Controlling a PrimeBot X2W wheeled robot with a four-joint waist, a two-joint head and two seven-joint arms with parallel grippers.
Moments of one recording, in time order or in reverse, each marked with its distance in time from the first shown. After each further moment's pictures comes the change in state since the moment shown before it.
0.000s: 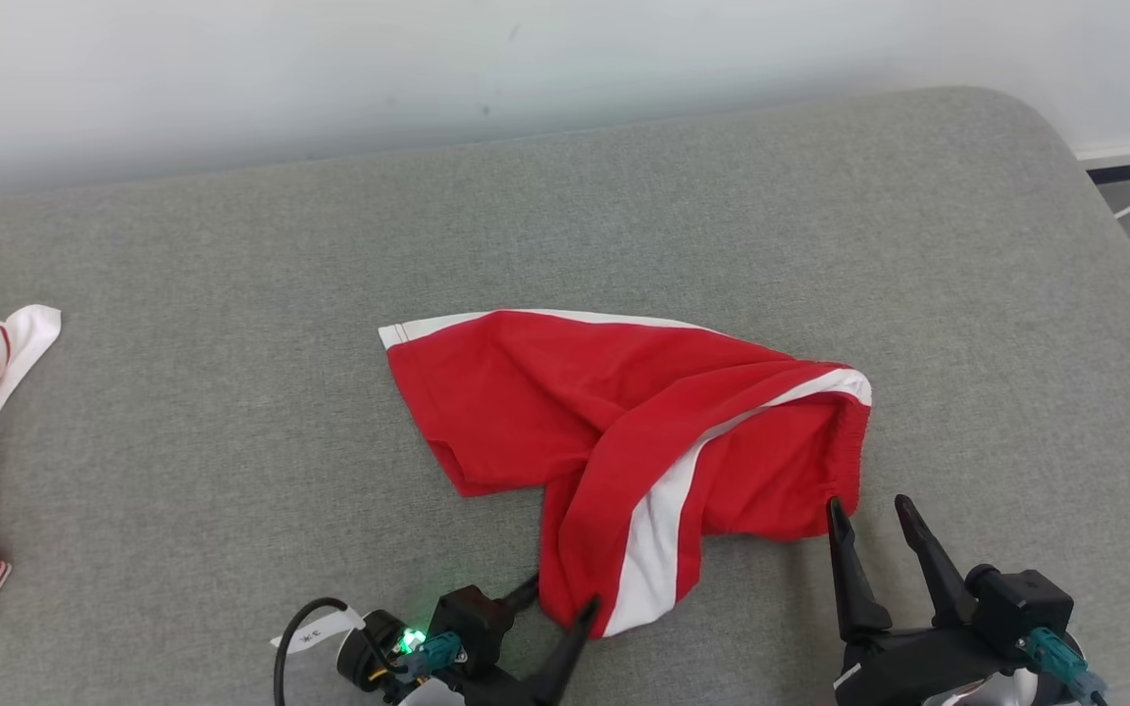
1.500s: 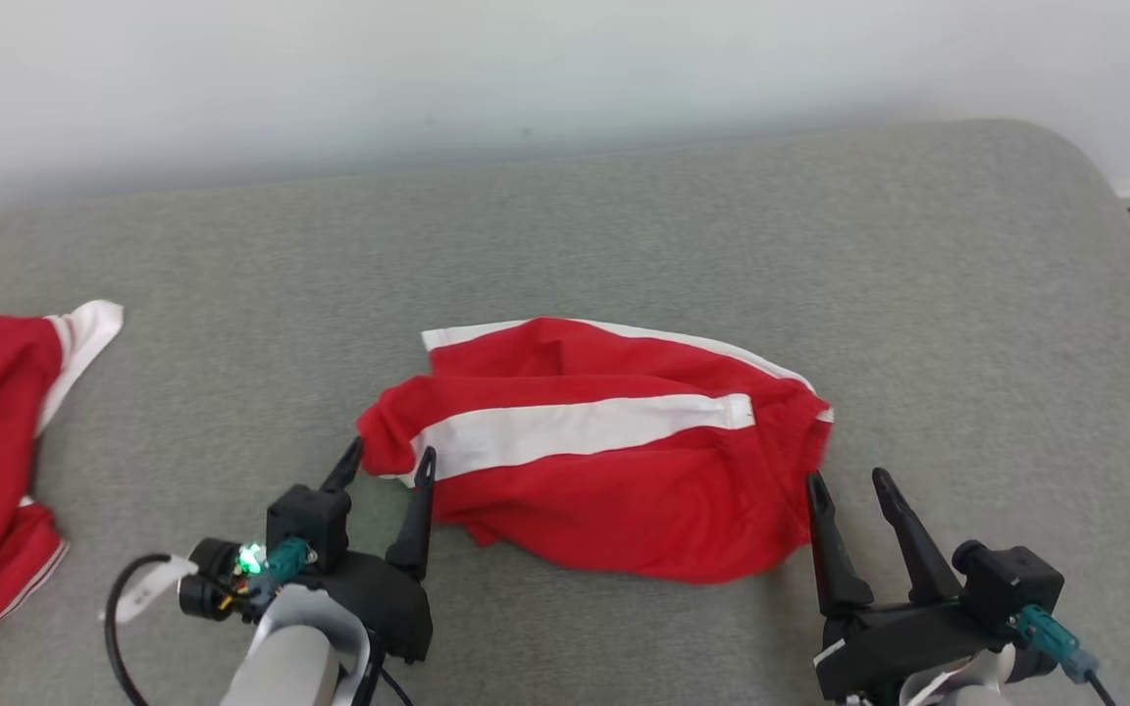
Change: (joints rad) left arm -0.033 0.006 0.494 -0.028 0.243 0.087 0.001; right arm -0.029 0.004 0.044 -0.025 0.065 0.000 0.000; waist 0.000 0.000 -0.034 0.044
